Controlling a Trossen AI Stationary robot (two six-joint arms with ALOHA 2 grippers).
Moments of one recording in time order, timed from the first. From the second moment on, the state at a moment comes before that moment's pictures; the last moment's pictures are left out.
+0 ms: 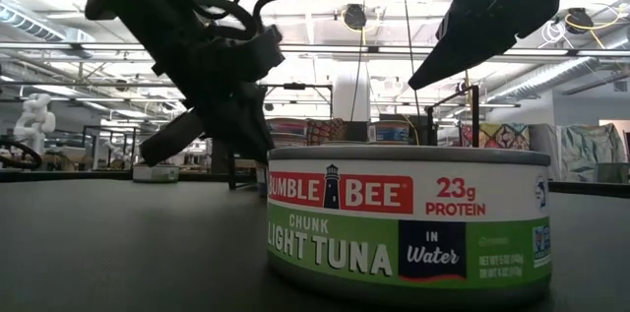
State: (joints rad) left arm -0.28 1.76 0.91 -0.12 -0.55 0.51; right arm 0.37 1.41 0.80 -0.19 0.50 0.33
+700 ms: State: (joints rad) left arm -0.17 1.71 1.17 -0.46 -0.61 0.51; right arm 0.37 1.41 0.80 -0.20 0.50 0.33
